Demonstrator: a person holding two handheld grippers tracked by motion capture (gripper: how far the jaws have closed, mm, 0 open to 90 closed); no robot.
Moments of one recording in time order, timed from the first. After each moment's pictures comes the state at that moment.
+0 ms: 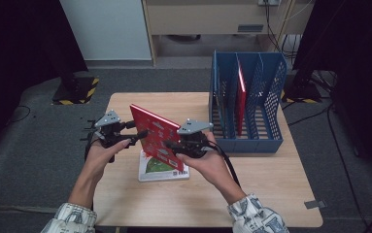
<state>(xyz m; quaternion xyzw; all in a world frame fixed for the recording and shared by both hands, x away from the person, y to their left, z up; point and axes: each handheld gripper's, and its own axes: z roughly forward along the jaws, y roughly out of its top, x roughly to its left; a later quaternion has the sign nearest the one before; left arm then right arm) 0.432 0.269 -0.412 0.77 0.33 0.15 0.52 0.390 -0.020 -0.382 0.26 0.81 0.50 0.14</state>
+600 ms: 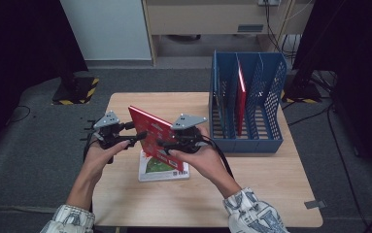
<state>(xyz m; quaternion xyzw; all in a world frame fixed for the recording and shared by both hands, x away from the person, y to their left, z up) 0.428 0.270 -0.411 0.77 0.33 0.15 0.52 0.399 -0.006 -0.372 0.24 0.81 0.52 0.14</state>
